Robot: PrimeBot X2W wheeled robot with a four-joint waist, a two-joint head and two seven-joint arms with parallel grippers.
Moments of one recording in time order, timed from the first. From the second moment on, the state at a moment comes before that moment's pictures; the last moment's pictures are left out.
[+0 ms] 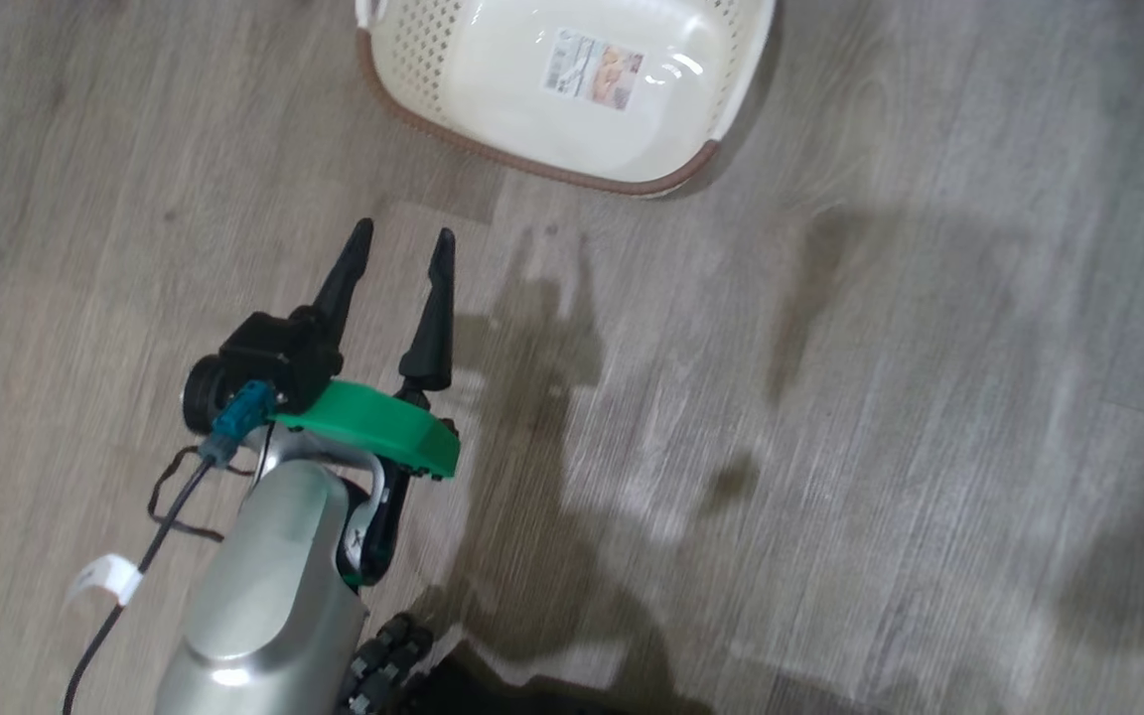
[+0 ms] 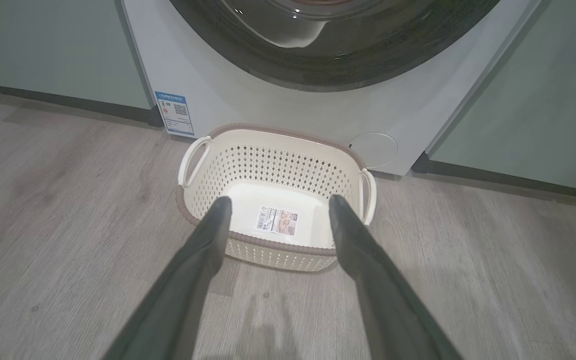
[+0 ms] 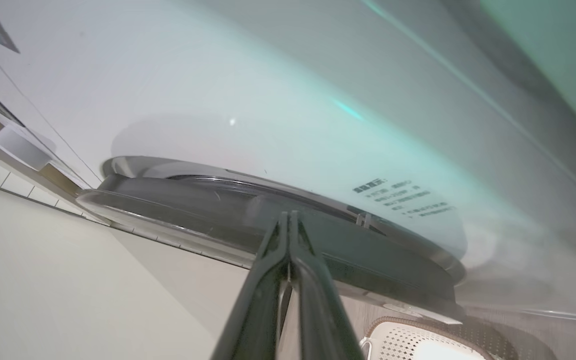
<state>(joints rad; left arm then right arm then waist) -0.40 0.03 -0.21 0.34 -0.31 -0.02 -0.25 -1.62 -0.38 0.25 0.94 1.34 0.13 0.48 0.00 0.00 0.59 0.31</state>
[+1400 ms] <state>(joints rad) -0.40 0.03 -0.20 0.35 -0.31 0.00 -0.25 -1.43 -0.37 0.42 0.81 1.43 0.13 0.60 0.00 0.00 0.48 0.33</state>
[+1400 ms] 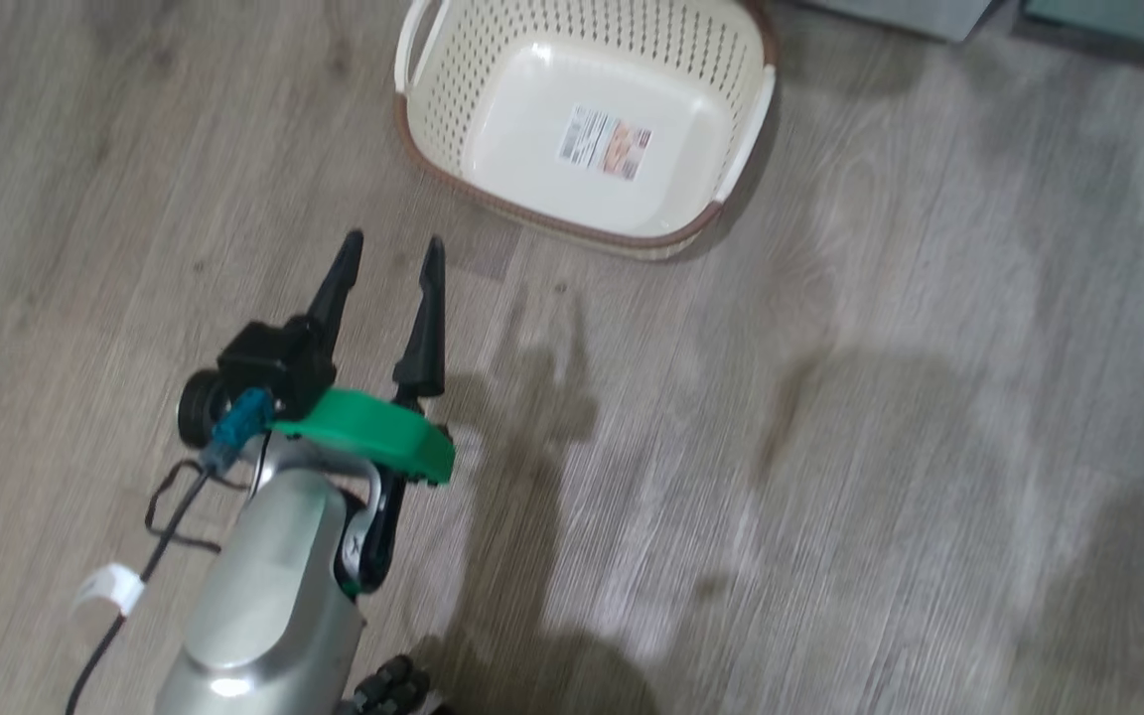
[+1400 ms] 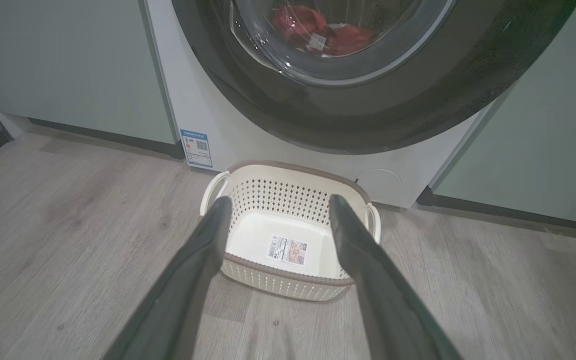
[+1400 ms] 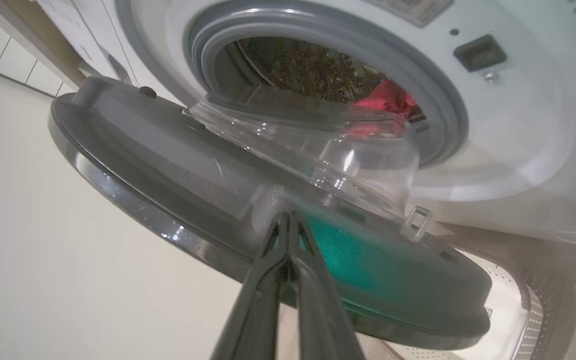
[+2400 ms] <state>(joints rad) -0.19 0.03 -0.10 0.39 -0.19 -0.01 -0.25 -0.90 -0.32 0.44 0.58 1.59 0.13 0.61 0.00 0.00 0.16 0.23</state>
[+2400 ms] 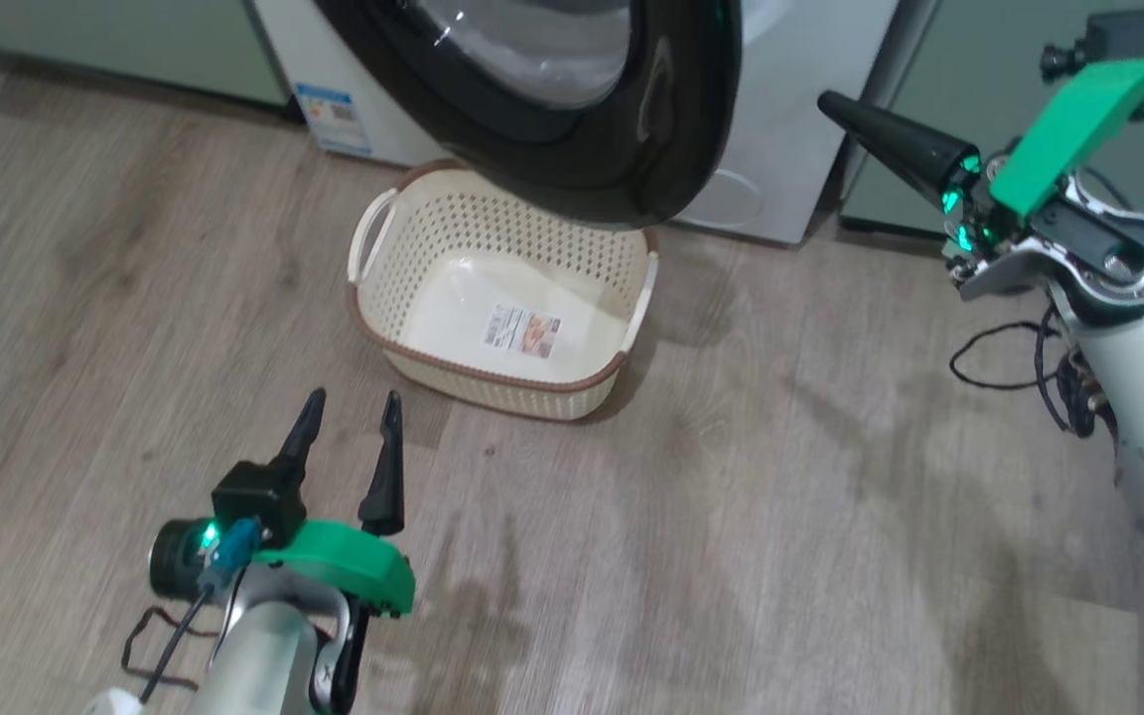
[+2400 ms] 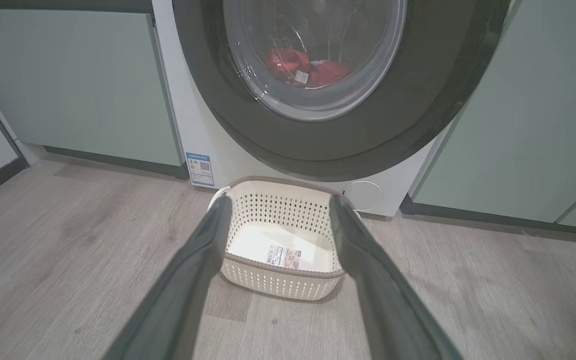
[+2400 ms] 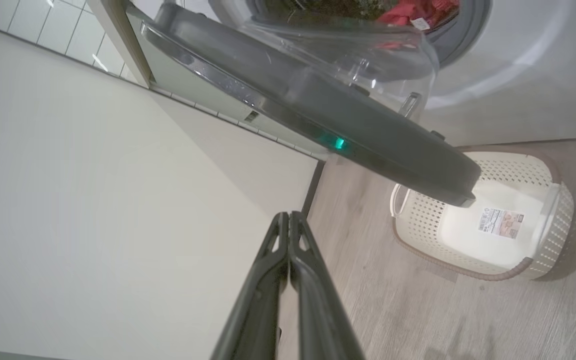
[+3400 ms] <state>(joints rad) -0.30 0.03 -0.14 0.37 -0.24 -0.03 -0.25 -1.26 -0.43 0.31 0.86 1.49 0.13 0.40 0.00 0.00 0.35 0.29</state>
